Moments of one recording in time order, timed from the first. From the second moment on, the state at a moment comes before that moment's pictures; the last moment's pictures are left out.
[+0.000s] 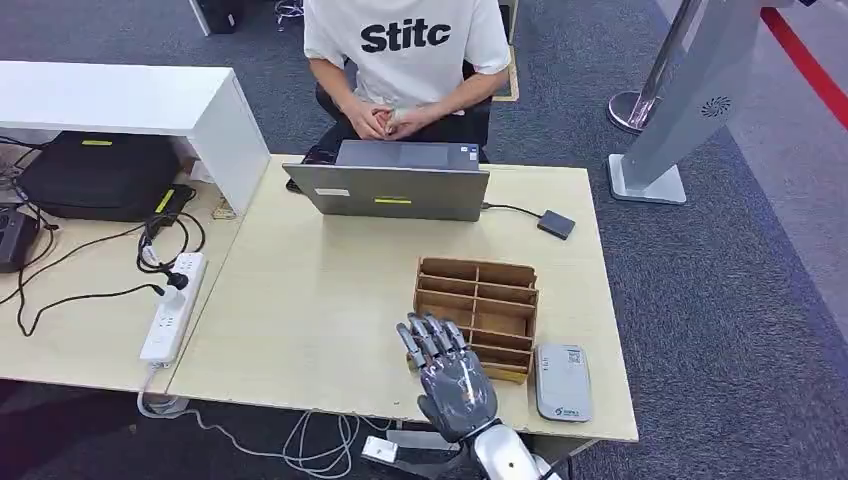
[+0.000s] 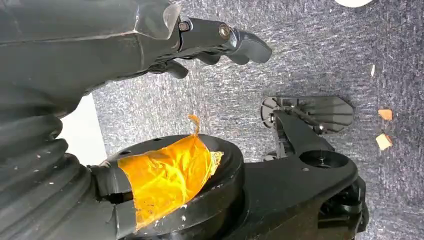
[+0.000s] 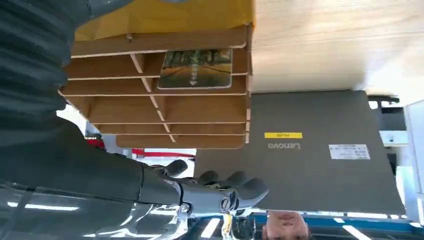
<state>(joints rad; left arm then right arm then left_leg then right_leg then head) -0.11 -0.21 1.28 -0.23 -1.17 0.02 -0.01 -0.18 0.17 0.73 -1.12 1.54 -0.45 0.04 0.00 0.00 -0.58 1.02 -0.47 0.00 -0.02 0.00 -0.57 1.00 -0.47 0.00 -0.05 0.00</state>
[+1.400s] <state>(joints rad) -0.11 -0.21 1.28 -0.23 -1.17 0.02 -0.01 -0.17 0.18 0.61 -1.07 1.52 -0.48 0.02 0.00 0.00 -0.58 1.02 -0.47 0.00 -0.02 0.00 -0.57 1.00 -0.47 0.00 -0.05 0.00</state>
